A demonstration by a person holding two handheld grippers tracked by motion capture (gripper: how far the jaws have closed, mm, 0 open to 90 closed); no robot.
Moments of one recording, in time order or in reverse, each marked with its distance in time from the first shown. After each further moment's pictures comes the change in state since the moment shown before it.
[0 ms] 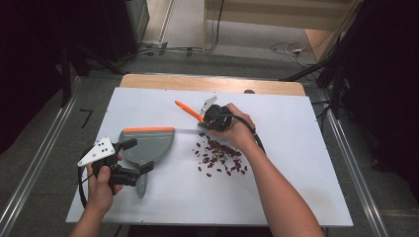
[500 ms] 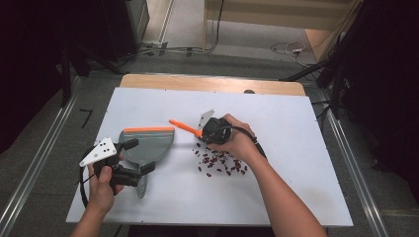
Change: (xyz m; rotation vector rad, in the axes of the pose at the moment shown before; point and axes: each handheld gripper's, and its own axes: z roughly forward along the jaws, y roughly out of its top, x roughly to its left) left arm -0.003 0.001 0.002 0.005 -0.006 0.010; right arm 0.035 -0.011 -0.014 -0.002 0.076 -0.108
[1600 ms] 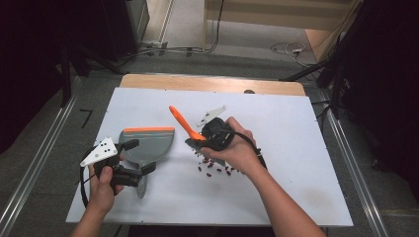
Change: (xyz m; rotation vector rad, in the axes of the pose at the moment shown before) left arm -0.001 0.000 0.001 0.004 0.001 0.002; right arm 0.036 0.018 -0.056 -0.134 0.106 0.387
